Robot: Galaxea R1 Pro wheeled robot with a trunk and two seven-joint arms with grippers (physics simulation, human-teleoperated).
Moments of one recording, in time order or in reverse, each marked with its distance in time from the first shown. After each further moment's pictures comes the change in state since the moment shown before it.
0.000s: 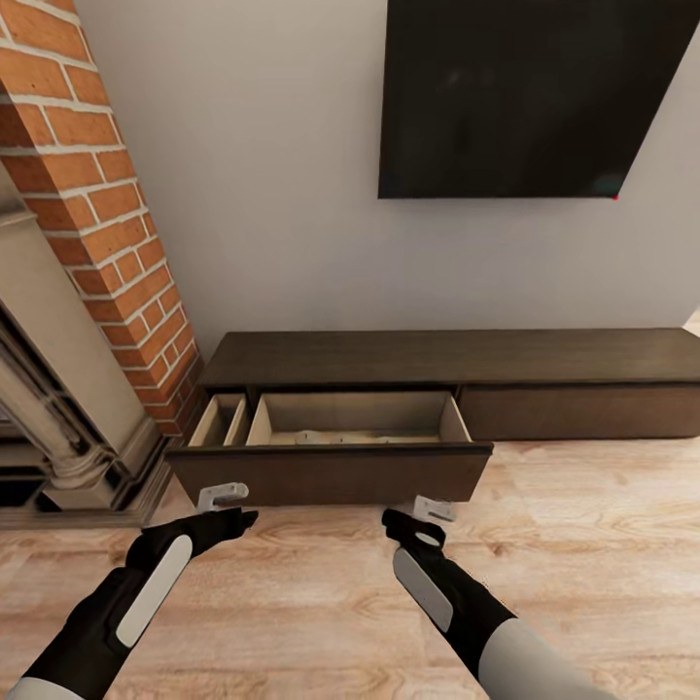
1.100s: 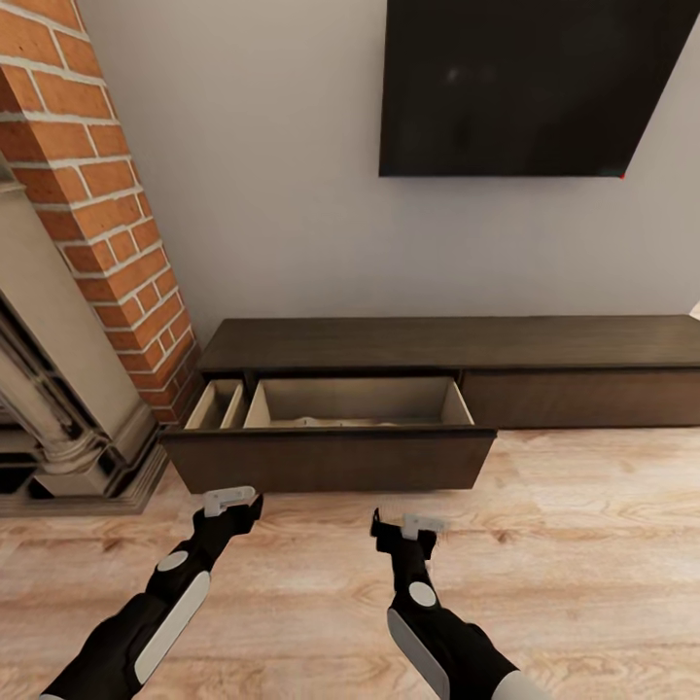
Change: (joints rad) left arm 0.029 -0.008 -0.131 0.116 -0.099 -0.527 0.001; right arm 0.113 0.006 0.066 0.002 0.286 -0.325 0.116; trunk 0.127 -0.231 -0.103
